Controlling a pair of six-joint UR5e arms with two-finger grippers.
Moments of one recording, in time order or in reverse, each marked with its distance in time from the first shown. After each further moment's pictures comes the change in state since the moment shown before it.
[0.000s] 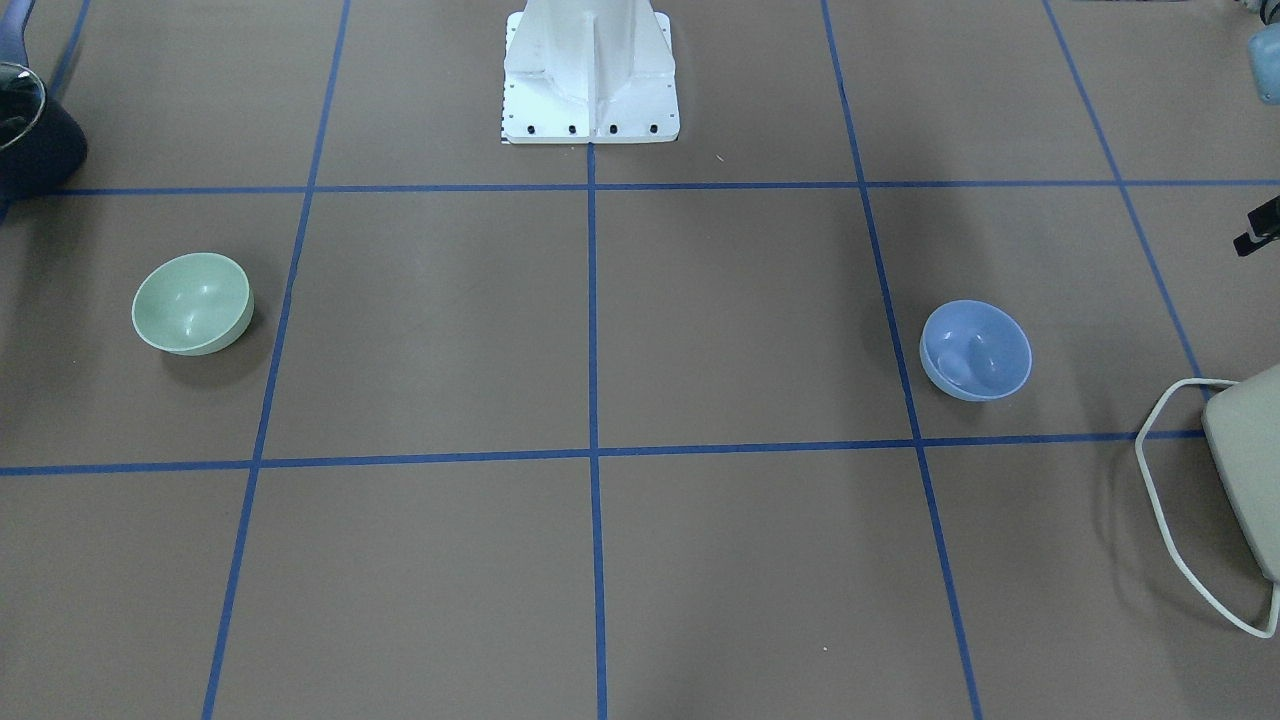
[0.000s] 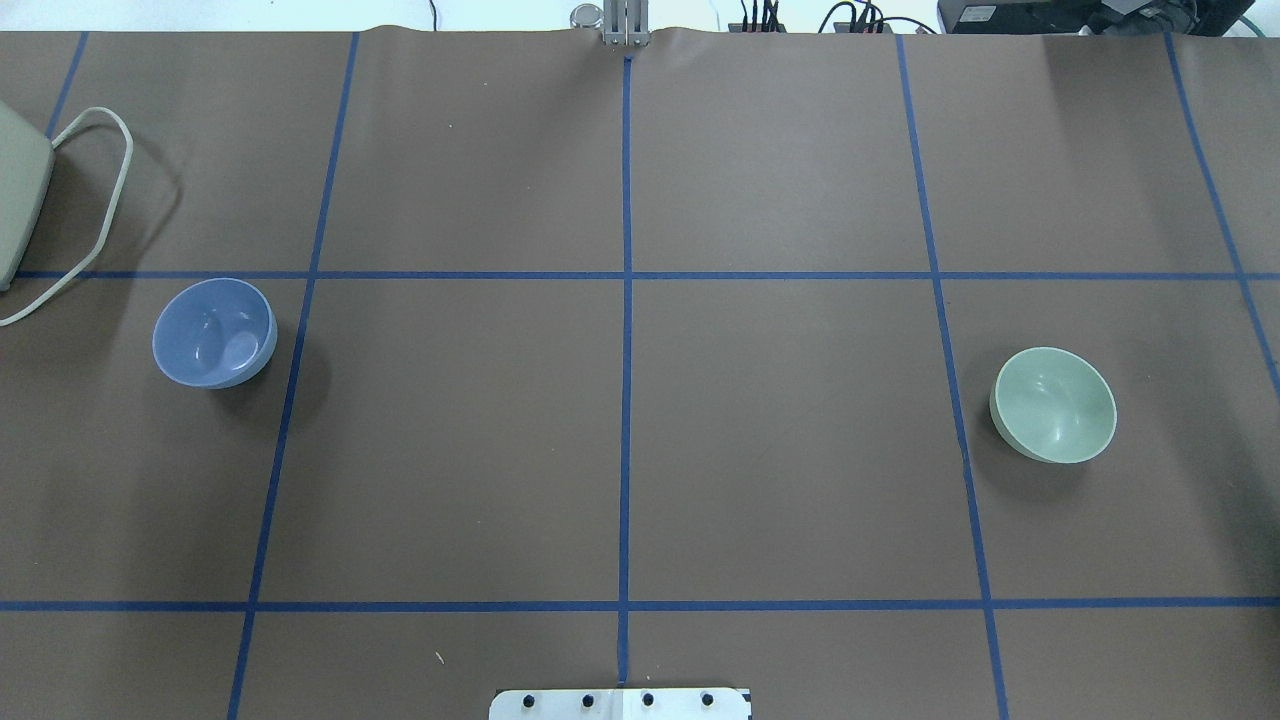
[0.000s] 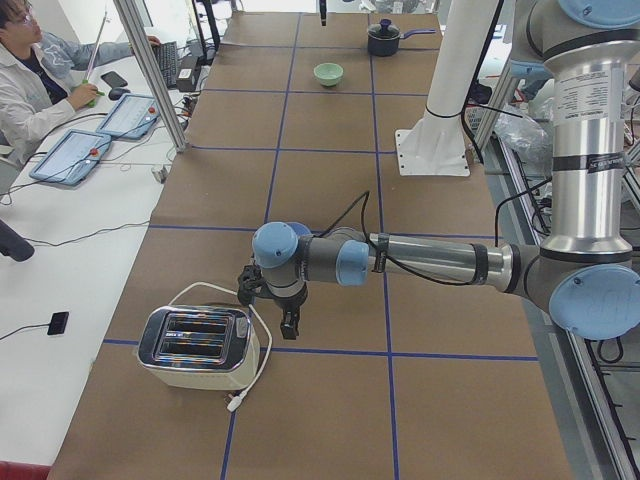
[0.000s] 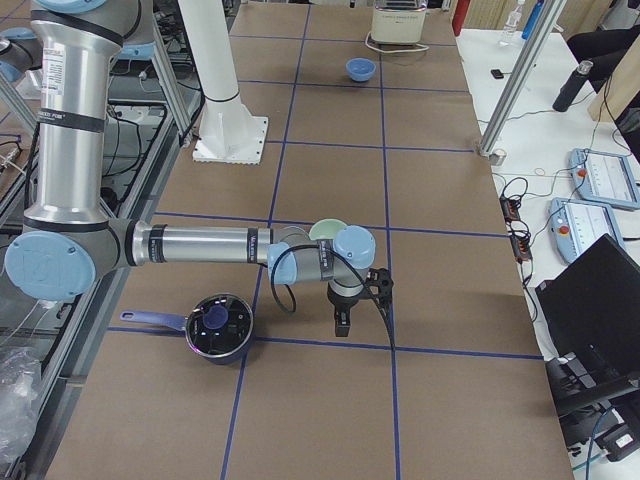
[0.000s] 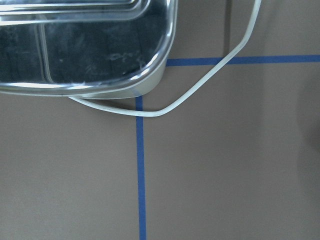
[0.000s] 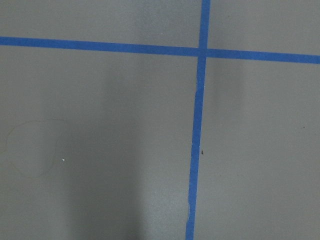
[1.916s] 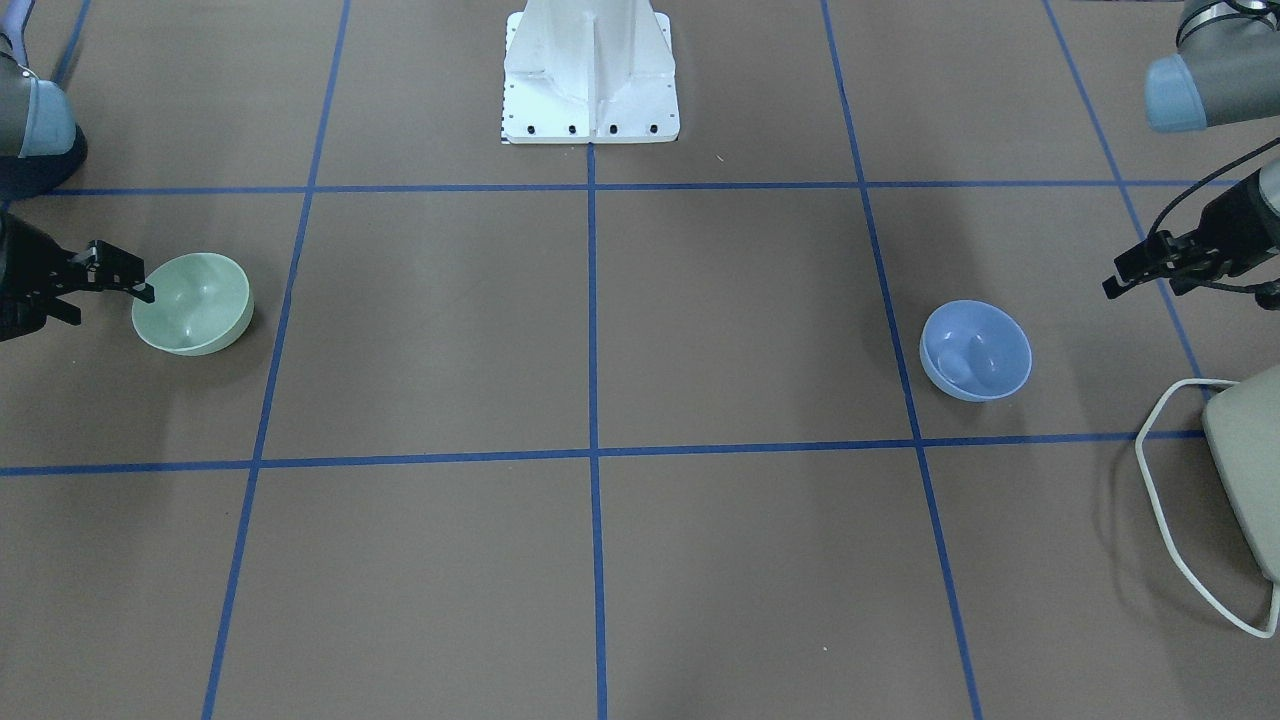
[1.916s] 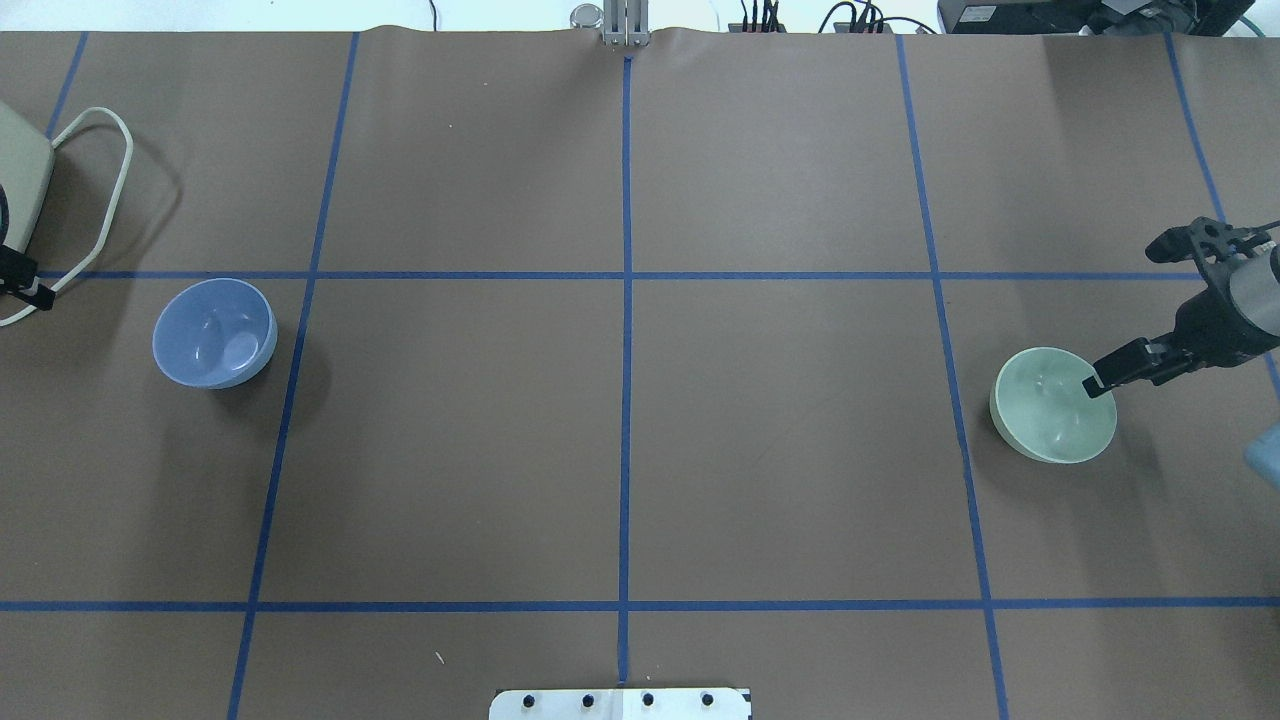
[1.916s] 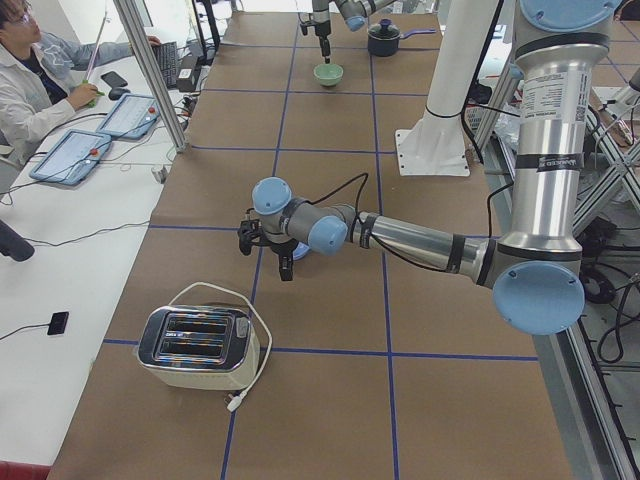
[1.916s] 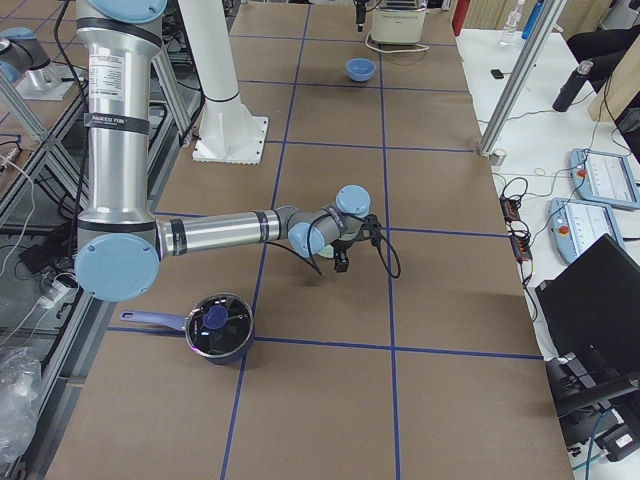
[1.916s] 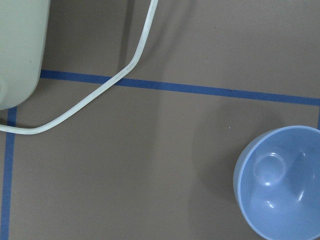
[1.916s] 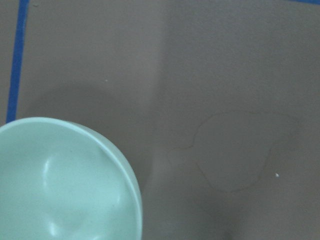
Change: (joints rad) left arm 0.205 -0.067 -0.001 -0.237 -0.021 -0.451; right arm -0.359 0.087 0.011 0.316 0.057 0.394
